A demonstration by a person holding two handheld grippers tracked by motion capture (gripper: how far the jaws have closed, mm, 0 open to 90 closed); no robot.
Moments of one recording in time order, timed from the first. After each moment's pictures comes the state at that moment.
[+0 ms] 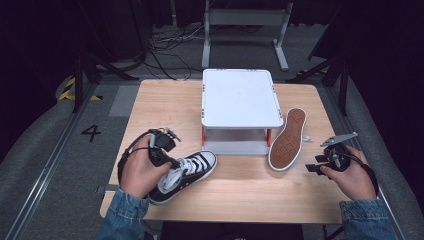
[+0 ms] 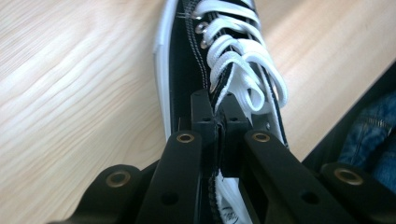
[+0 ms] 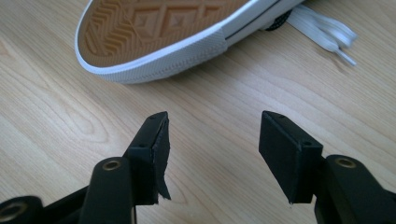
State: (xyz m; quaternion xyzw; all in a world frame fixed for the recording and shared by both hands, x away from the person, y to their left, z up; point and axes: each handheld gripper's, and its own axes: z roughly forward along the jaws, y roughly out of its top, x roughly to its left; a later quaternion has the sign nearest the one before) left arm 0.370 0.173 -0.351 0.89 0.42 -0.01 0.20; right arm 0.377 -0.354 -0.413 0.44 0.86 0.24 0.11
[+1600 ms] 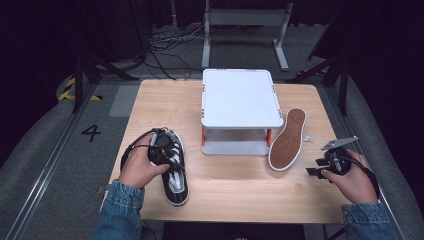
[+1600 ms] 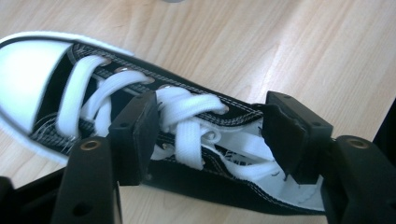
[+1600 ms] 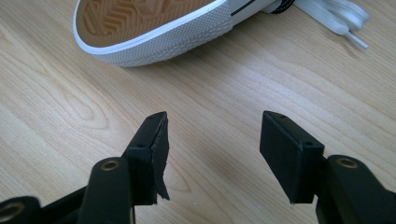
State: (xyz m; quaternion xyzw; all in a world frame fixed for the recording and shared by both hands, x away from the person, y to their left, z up) left arm 0.397 0.169 -0.388 0.94 0.28 0.00 0.21; right arm 0.369 -0.359 -0.420 0.44 0.86 0.23 0.11
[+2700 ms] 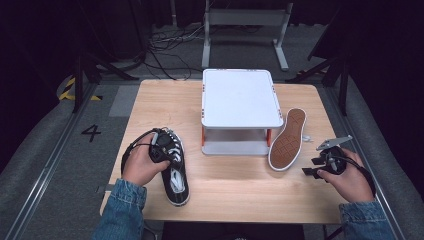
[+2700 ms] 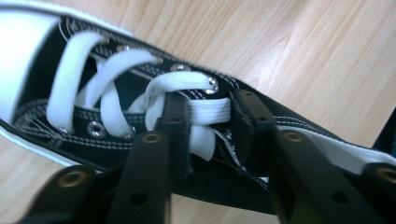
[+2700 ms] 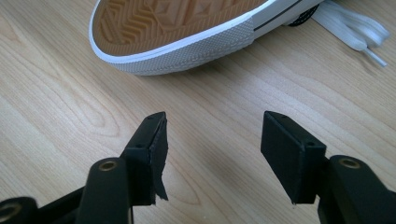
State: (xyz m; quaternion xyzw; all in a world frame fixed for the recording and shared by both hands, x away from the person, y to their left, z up) left arm 0.406 0.174 -0.398 0.93 0.33 -0.04 0.19; right arm 0.371 -0.349 -0.421 0.42 0.87 0.24 0.11
